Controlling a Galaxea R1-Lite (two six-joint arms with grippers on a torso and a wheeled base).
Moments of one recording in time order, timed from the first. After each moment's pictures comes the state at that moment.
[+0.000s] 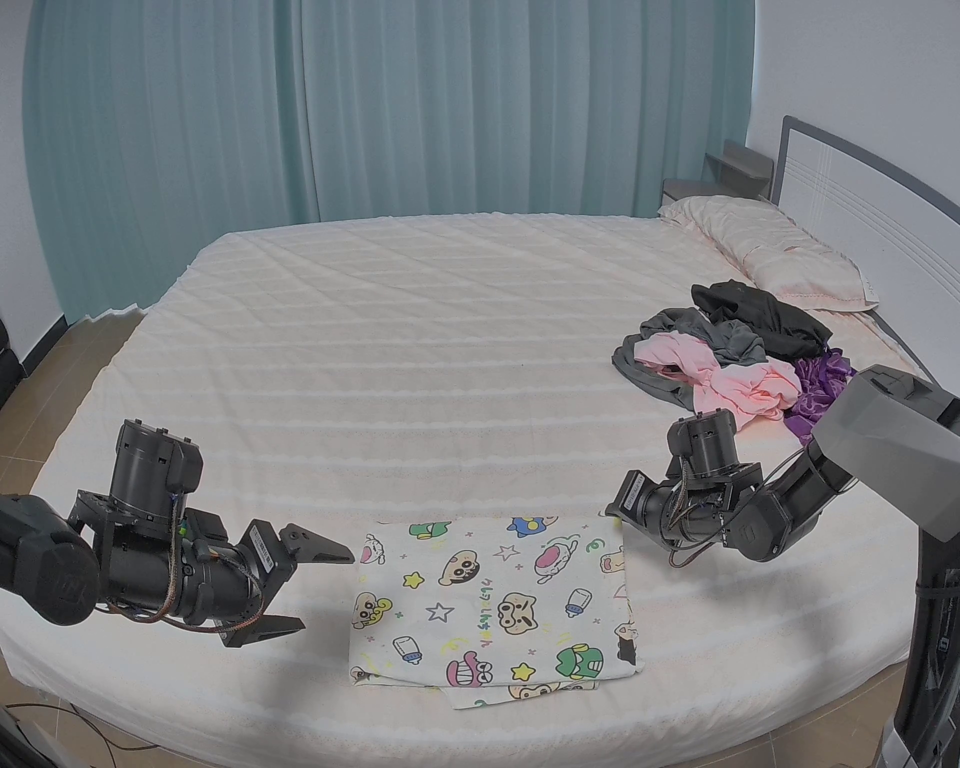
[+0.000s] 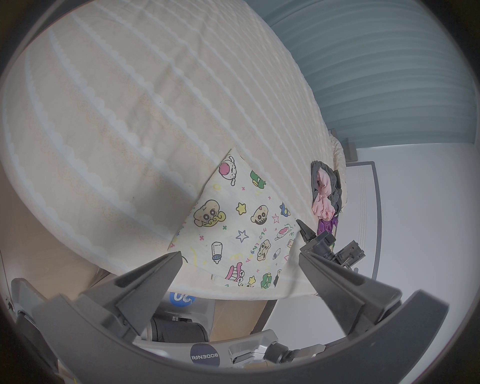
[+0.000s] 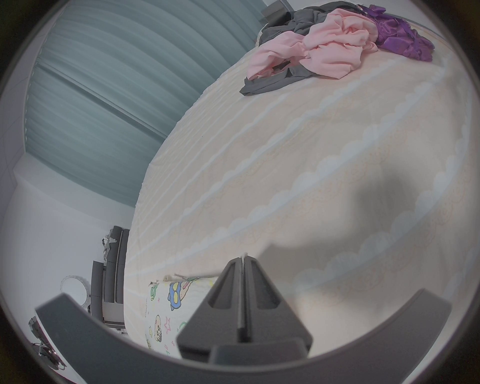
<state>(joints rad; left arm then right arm) -0.32 1.58 -0.58 -0.19 -0.34 -1.06 0.38 2.27 -1.02 -0.60 0.09 0.83</state>
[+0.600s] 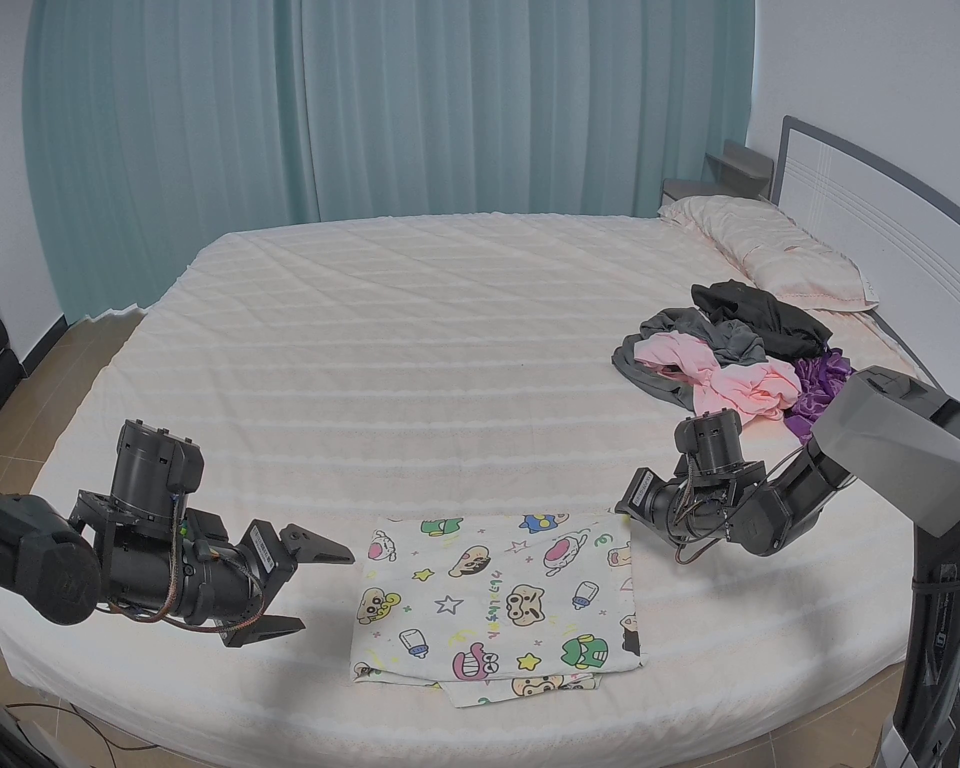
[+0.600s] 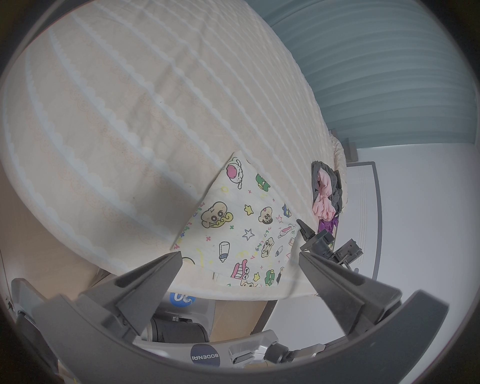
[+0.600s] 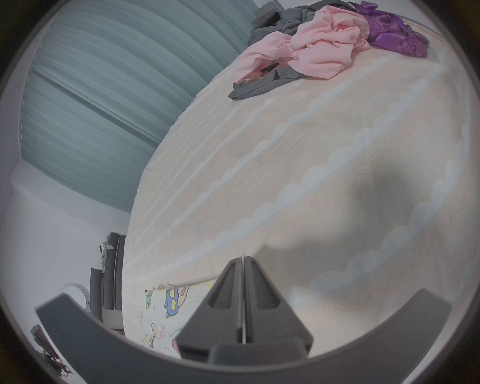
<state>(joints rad) -0.32 1.58 -0.58 -0.19 -0.34 -1.06 0.34 2.29 -1.04 -0.60 0.09 0.84</state>
